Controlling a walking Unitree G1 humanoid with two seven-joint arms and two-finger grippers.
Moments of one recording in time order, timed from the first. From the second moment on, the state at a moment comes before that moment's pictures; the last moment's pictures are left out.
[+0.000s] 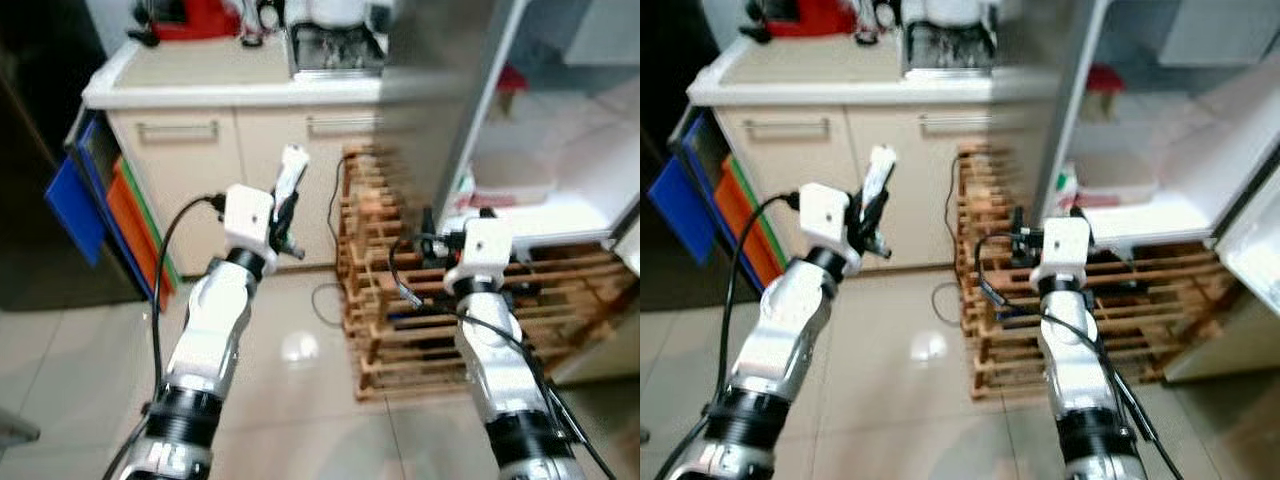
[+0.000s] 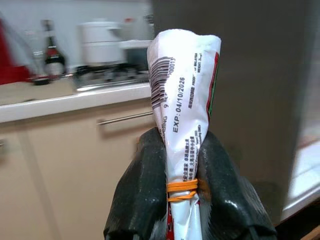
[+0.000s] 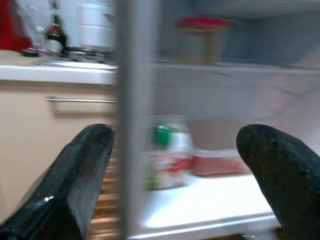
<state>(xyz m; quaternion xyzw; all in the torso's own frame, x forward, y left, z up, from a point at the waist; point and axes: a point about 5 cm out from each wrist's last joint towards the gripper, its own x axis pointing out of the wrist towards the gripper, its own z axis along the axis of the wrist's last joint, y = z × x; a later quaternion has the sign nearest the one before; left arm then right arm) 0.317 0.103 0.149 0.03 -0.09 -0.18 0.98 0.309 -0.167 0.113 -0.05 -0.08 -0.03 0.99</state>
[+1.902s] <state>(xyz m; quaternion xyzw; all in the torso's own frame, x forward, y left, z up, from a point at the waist) 0.339 0.012 0.181 0.01 -0.10 -0.28 0.95 0.292 -0.179 0.104 -0.04 -0.04 0.01 1.00</state>
